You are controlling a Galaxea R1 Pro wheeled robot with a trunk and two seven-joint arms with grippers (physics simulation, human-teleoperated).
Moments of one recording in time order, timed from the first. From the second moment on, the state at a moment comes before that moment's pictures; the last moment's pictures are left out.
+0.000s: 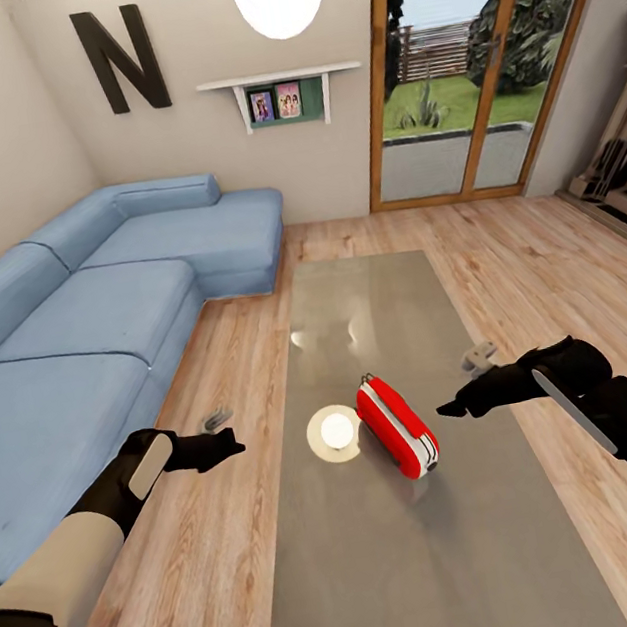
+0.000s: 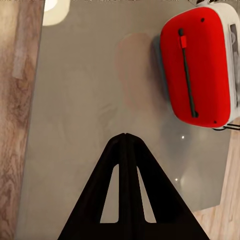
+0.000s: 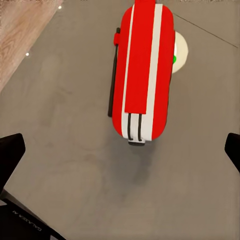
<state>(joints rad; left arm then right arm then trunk) -0.95 0.23 -0.32 -0.59 0.74 0.84 -0.29 -0.77 -0.45 0.33 -1.37 -0.14 1.05 0.61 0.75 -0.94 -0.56</state>
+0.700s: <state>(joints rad) -0.93 0.21 -0.33 -0.10 0.56 0.59 -0.29 -0.54 -0.47 0.33 -1.38 -0.14 1.05 0.34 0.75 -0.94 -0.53</state>
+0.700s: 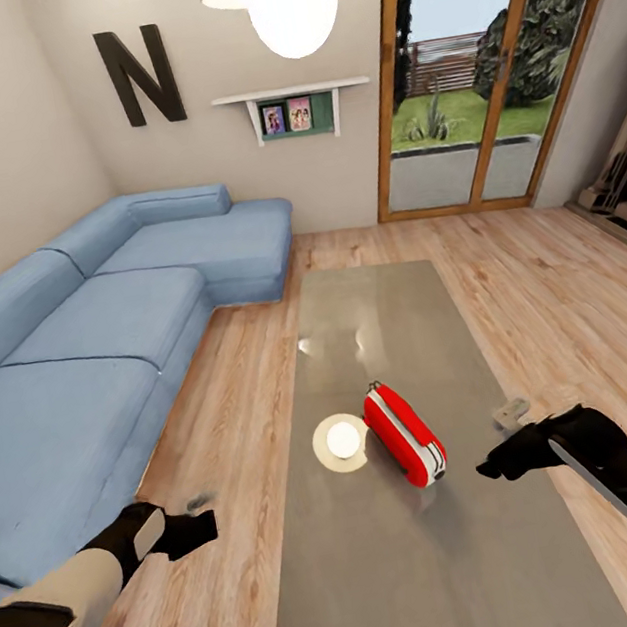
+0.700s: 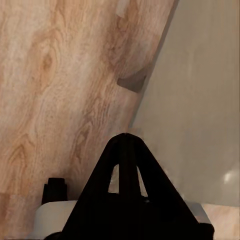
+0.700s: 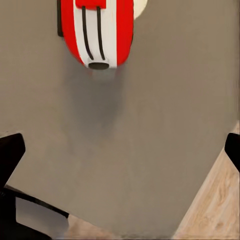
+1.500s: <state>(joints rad) -0.67 0.17 -0.33 0.00 0.34 0.28 -0.30 -0.39 -0.47 0.33 -1.01 -0.14 0.80 0.26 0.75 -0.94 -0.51</state>
